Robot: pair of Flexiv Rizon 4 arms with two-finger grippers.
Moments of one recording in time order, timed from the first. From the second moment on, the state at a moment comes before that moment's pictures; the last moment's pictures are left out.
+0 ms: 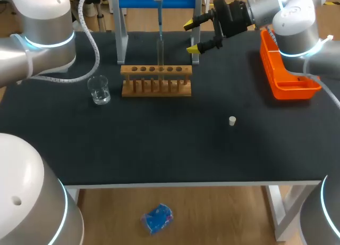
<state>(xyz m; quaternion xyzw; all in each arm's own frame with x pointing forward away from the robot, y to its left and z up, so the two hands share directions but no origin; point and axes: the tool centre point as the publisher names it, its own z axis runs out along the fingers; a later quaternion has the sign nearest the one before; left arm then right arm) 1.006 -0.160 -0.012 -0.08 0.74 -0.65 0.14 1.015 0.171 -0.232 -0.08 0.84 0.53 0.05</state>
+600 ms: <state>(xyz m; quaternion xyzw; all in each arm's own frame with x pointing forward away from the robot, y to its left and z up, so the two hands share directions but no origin) 1.004 -0.157 -0.023 -0.09 0.75 -0.63 0.14 1.015 0.171 -0.232 -0.08 0.84 0.53 0.05</state>
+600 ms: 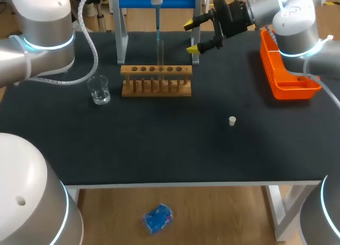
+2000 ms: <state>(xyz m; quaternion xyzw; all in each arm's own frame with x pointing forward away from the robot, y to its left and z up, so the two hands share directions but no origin) 1.014 -0.169 -0.028 -0.08 0.75 -0.64 0.13 1.015 0.171 -0.232 -0.08 0.84 0.53 0.05</state>
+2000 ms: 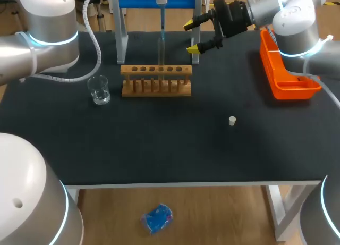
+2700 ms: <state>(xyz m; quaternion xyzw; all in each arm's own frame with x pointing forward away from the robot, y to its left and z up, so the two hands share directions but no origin) 1.009 -0.165 -0.032 -0.08 0.75 -0.64 0.14 1.015 0.171 -0.232 -0.08 0.84 0.53 0.05</state>
